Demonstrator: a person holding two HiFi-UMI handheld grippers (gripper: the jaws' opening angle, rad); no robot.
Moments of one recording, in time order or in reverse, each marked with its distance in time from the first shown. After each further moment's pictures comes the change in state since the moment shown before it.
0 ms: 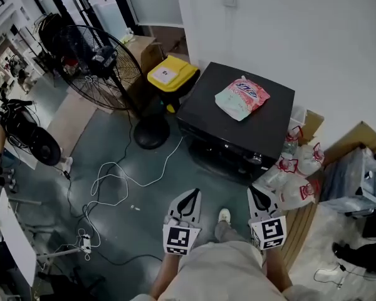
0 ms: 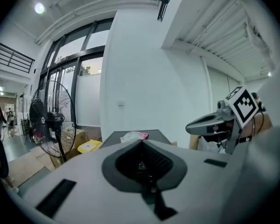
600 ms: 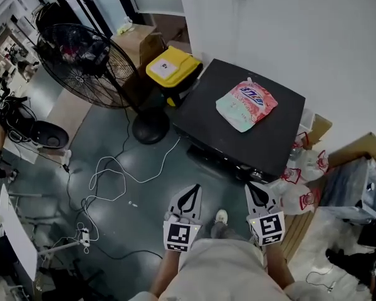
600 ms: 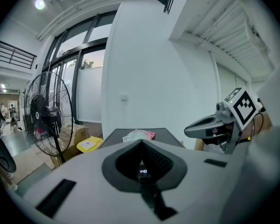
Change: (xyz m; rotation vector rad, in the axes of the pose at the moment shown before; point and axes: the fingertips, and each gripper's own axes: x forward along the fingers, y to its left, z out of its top) left arm 0.104 0.034 0.005 -0.036 0.048 0.034; right arm 0.097 -0.062 -0.005 0.018 0.065 0.079
